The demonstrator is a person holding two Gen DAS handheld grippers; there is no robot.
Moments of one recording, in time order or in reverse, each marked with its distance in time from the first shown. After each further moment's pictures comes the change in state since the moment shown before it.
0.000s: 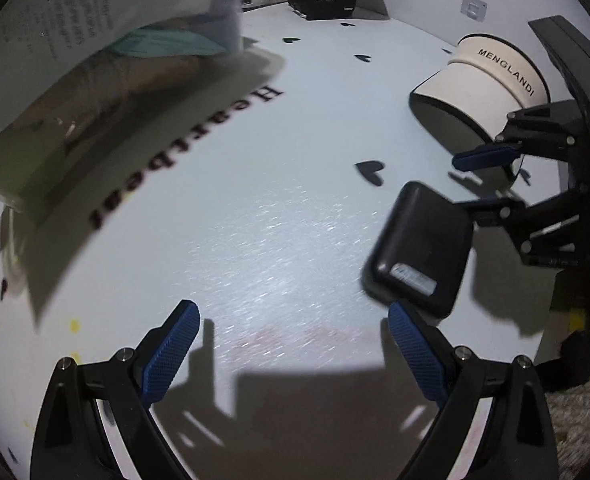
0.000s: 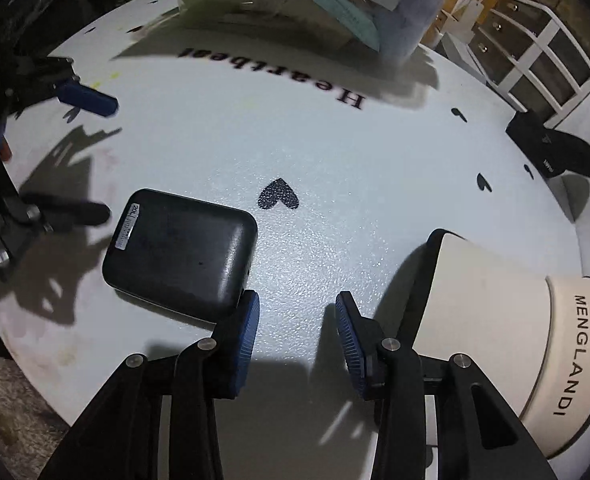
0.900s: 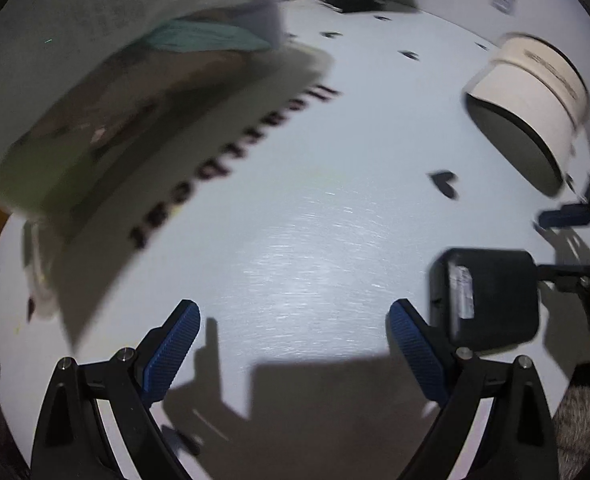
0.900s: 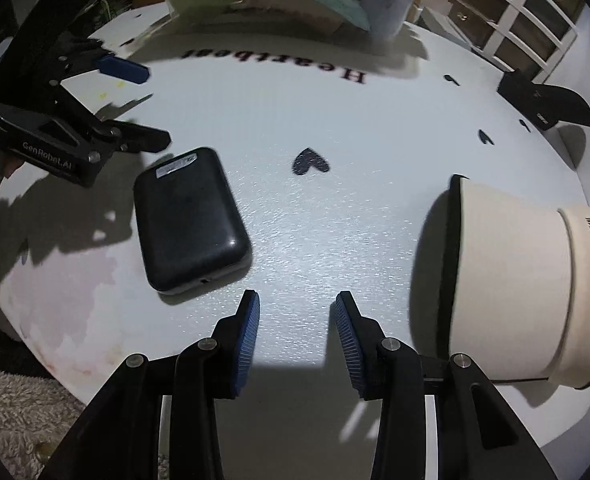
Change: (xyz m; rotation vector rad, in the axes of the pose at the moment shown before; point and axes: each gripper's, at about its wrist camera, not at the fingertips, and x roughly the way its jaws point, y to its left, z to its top) left arm 0.017 0.032 0.012 0.053 0.038 0.086; right arm -0.012 0.023 -0.019 0.137 0.011 0.035
